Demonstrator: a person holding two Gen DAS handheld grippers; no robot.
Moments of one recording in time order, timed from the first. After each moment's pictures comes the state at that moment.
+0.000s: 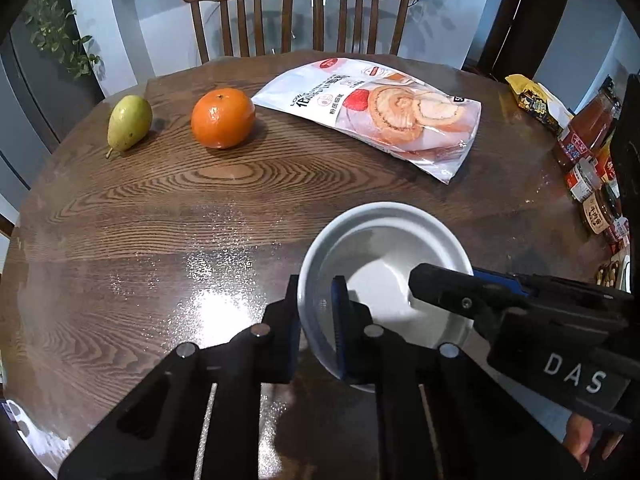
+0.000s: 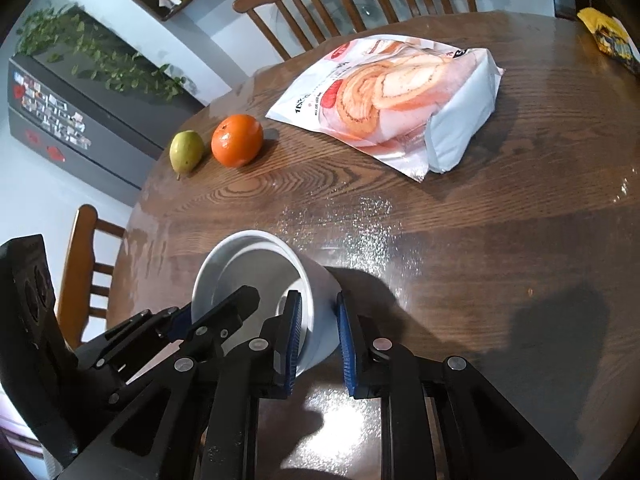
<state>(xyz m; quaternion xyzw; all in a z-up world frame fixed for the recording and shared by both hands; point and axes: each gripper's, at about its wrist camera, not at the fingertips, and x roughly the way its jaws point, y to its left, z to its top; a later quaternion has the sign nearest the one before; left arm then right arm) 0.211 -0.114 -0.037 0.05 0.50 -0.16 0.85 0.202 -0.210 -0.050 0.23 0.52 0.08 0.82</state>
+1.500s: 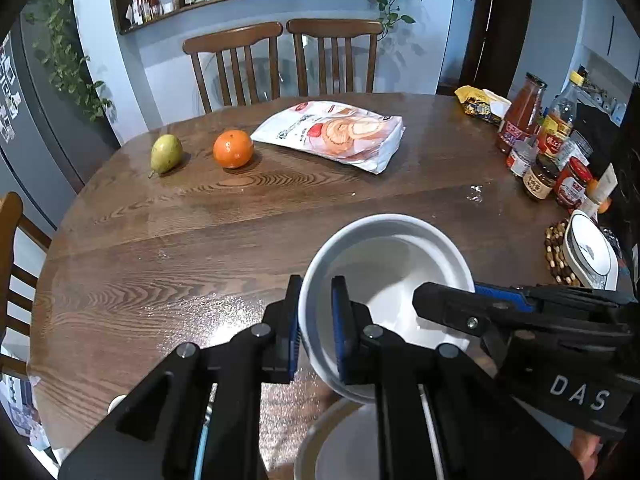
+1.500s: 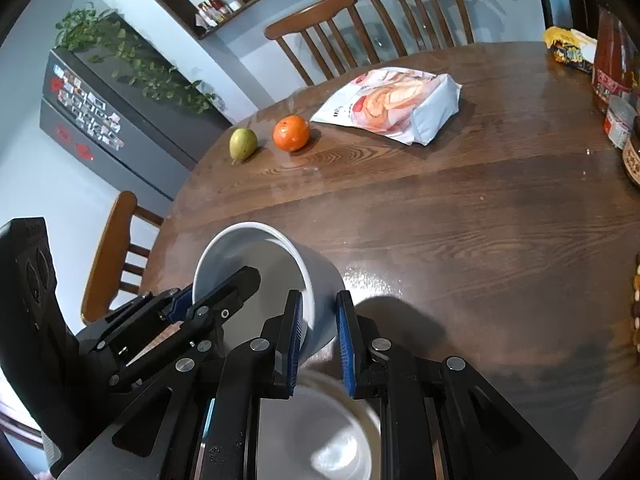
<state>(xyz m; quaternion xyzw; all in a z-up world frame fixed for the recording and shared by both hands) 0.093 -0.104 0.027 0.08 0.42 -0.18 0.89 0.087 -0.192 0.008 0.23 0.46 0.09 0.85</state>
